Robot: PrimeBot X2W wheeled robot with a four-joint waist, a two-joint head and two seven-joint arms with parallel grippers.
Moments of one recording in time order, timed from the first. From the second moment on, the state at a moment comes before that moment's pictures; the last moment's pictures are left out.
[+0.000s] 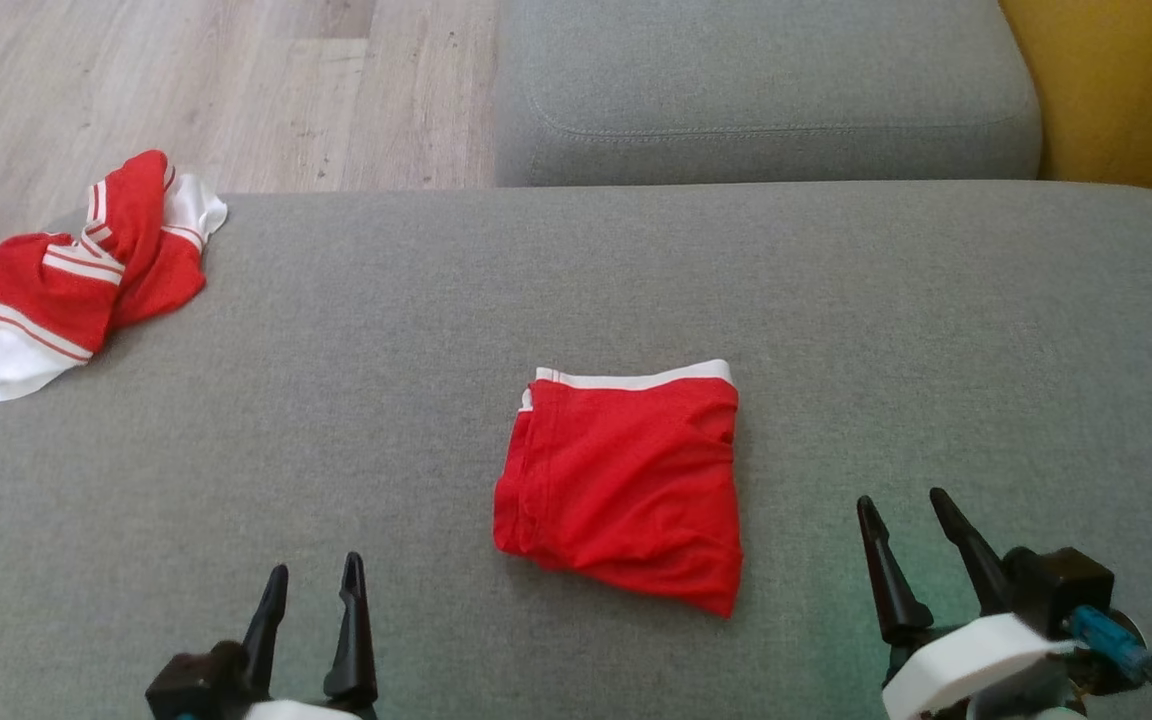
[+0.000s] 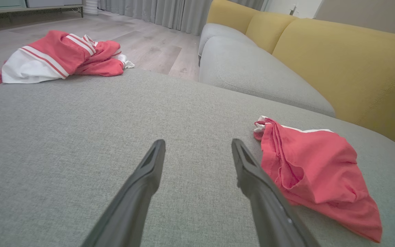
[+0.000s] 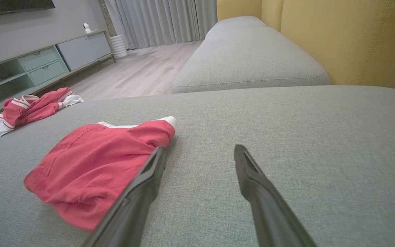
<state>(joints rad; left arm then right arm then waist) 0.06 0.39 -0.61 0.06 -0.79 0.34 -0.24 0.12 -0.05 0.09 0.14 0.17 0.13 -0.03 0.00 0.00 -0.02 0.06</state>
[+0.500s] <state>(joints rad) 0.04 0.39 -0.61 0.06 -0.77 0.34 -0.24 -0.09 -0.05 0.15 0.23 0.17 0.13 0.17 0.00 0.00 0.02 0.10</state>
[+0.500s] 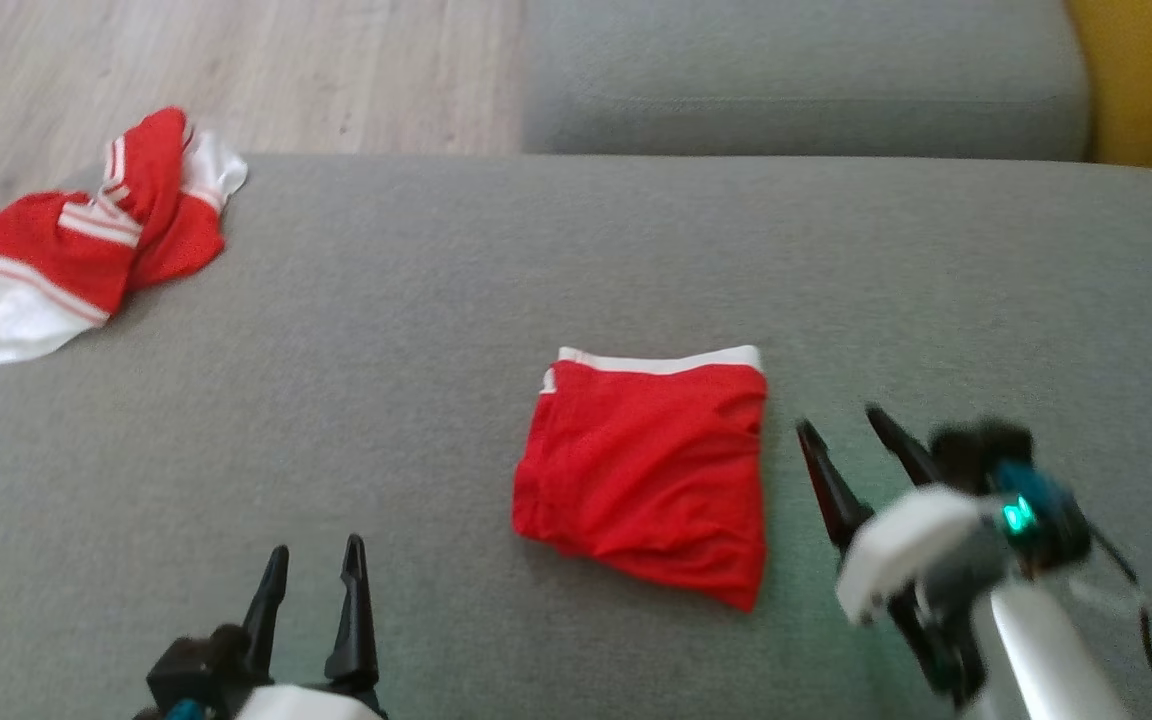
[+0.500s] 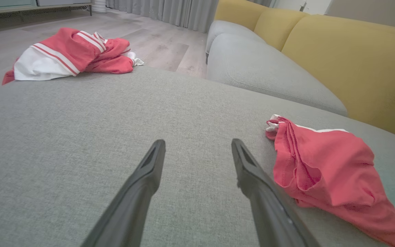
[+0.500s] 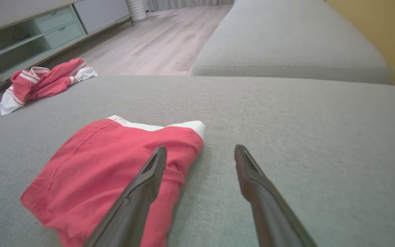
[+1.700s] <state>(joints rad) -0.07 0.37 -0.59 -0.01 -0.70 0.31 -0.24 -0.41 -0.17 0.07 0.40 0.16 0.13 0.43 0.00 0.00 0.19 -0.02</state>
